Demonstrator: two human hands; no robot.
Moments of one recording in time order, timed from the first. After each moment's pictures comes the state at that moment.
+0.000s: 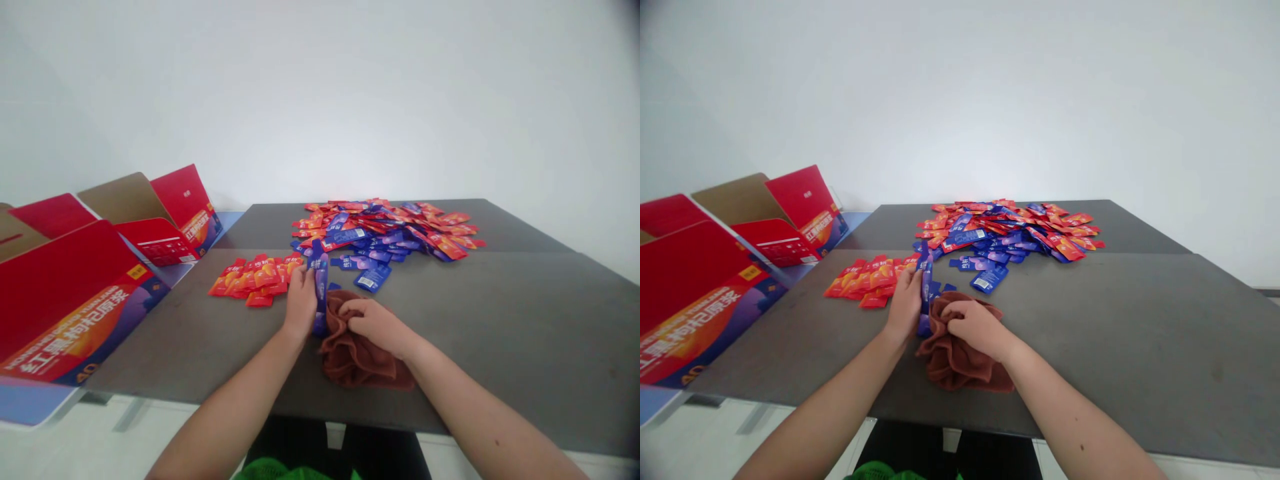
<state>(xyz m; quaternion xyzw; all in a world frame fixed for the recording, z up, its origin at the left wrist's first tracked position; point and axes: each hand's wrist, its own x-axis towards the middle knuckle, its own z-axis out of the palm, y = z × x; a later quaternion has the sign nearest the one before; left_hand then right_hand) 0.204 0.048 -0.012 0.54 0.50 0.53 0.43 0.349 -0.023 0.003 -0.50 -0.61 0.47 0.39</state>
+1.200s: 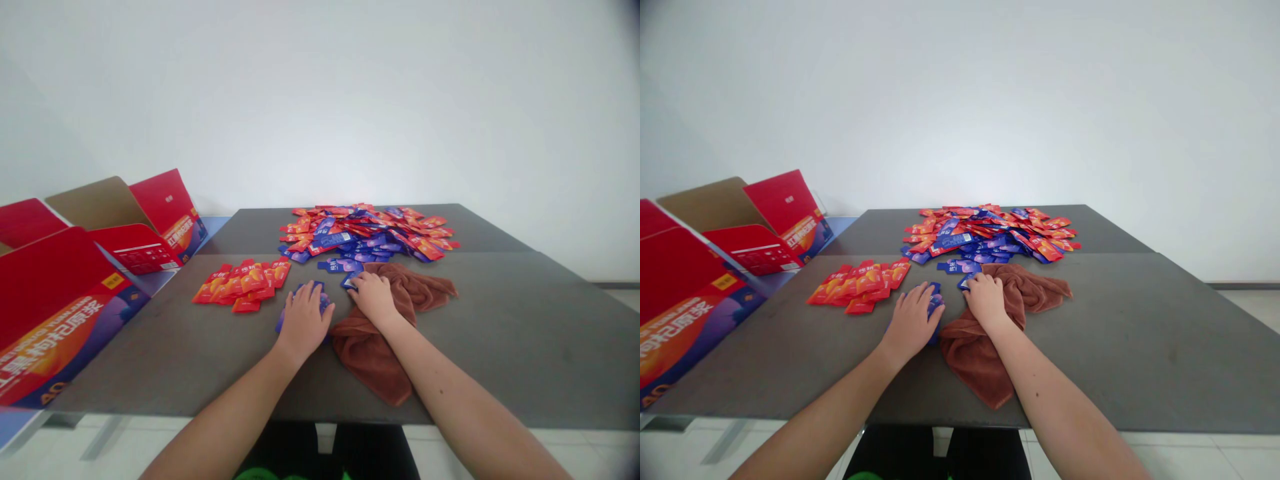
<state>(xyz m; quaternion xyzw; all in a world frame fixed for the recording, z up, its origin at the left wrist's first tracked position) 0.207 0.018 -0.026 0.84 0.50 0.21 0.02 0.389 0.023 -0.030 -0.72 -0.68 -0.07 0.12</state>
